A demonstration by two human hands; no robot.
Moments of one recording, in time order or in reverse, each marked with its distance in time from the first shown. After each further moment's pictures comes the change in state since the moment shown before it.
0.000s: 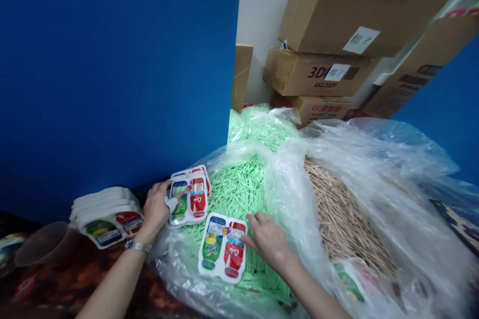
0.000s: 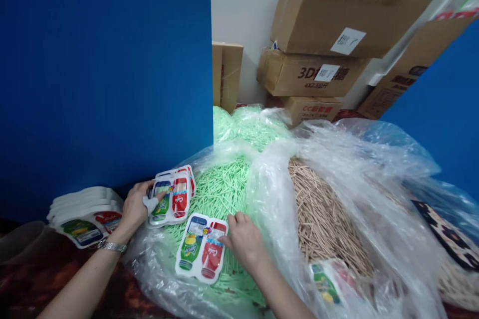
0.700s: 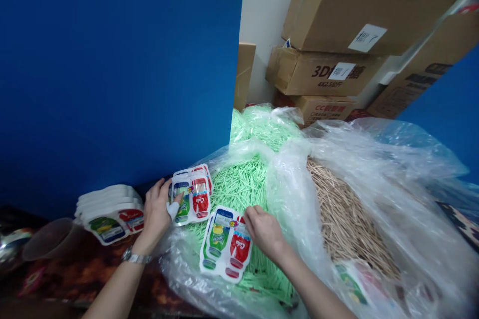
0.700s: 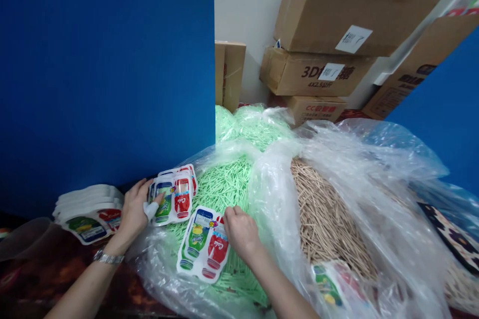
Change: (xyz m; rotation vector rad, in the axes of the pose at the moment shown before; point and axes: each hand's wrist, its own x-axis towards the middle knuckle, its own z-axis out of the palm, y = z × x) left_hand -0.023 0.000 -0.002 0.337 0.165 0.206; right_hand 0.018 -0.005 -0.011 0.089 0.003 0.048
